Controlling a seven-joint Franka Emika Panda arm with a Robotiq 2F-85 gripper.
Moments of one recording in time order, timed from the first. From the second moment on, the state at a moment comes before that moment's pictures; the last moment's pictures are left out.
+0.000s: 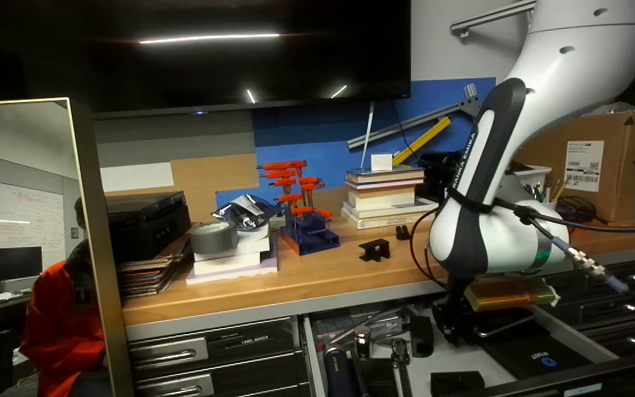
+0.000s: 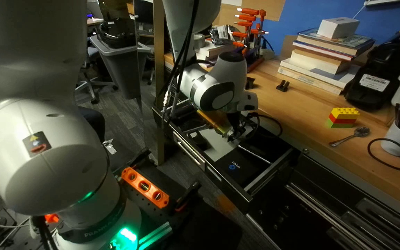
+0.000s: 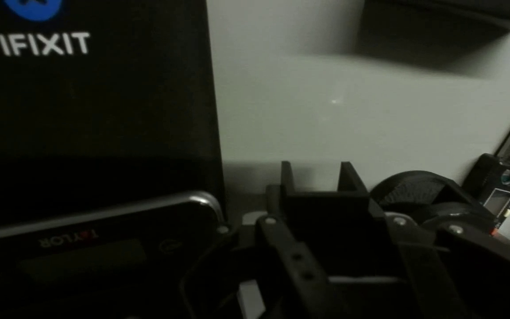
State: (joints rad) arm -0.12 0.38 0.02 -2.54 0.17 3.07 -0.05
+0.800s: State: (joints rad) arm -0.06 0.48 -0.05 -2.42 0.15 3.01 0.03
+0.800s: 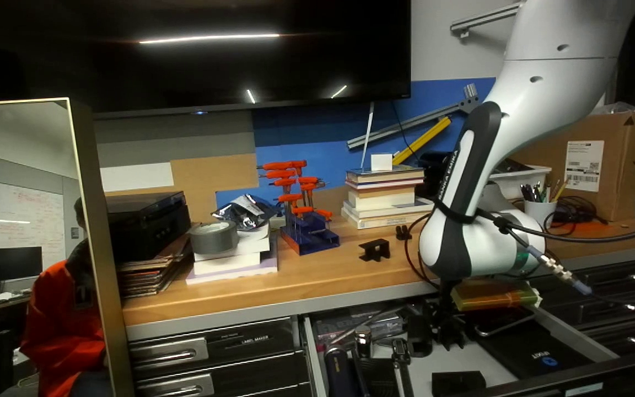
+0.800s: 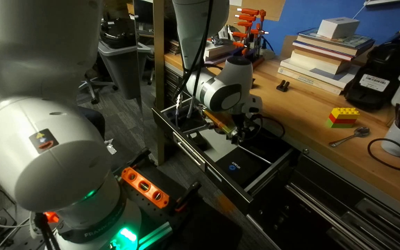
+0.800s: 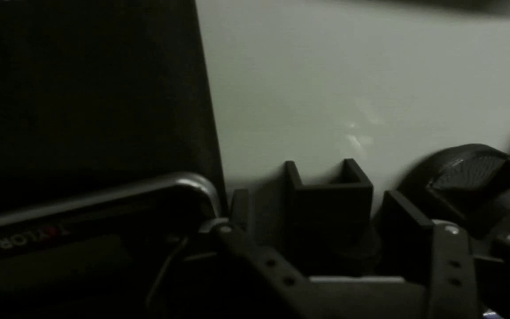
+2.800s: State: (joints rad) arm 0.05 0.21 0.03 -2.18 0.19 2.60 -0.17
